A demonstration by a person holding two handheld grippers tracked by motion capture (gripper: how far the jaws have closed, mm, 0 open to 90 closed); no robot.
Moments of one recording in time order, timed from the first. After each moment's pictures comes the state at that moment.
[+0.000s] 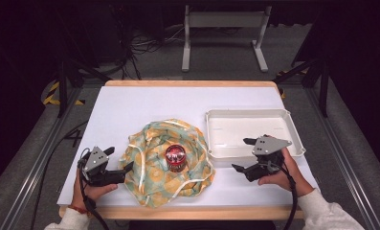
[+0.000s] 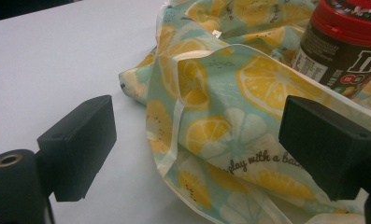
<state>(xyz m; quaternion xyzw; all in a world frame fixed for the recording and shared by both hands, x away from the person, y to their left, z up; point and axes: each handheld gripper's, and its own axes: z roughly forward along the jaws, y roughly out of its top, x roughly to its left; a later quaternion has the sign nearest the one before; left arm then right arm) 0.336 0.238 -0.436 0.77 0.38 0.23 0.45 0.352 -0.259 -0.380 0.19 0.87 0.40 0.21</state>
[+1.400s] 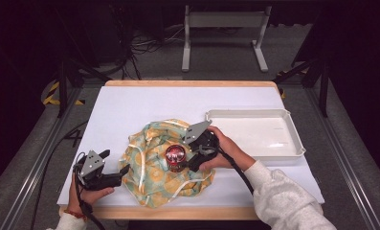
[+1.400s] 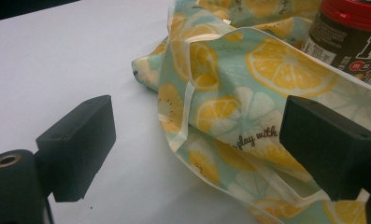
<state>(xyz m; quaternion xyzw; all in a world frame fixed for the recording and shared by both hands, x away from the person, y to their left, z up) 0.326 0.247 -0.440 0.77 0.39 0.25 0.45 0.400 -0.096 -0.368 0.07 0.93 0.36 0.10</state>
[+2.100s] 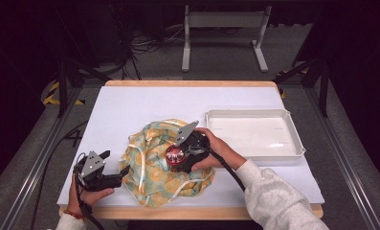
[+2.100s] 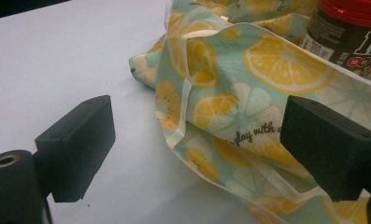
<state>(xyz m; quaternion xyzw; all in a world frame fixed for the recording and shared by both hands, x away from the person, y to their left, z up) 0.325 0.247 -0.442 0.77 0.38 0.24 0.44 0.411 -0.074 -0.388 0.08 0.94 0.32 0.07</state>
